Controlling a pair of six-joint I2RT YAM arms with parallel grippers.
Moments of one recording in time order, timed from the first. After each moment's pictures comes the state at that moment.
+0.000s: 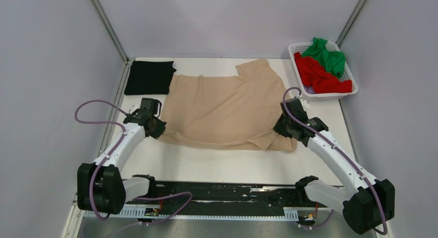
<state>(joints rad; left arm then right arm) -0.13 1.18 0.75 -0.68 -0.22 -1.08 0.42 1.05 0.83 -0.72 0.21 0.85</state>
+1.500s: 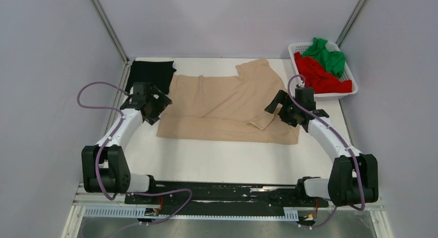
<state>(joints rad) -0.01 1.36 0.96 -0.48 -0.06 -0.91 0.12 1.30 0.86 -0.34 -0.17 0.62</state>
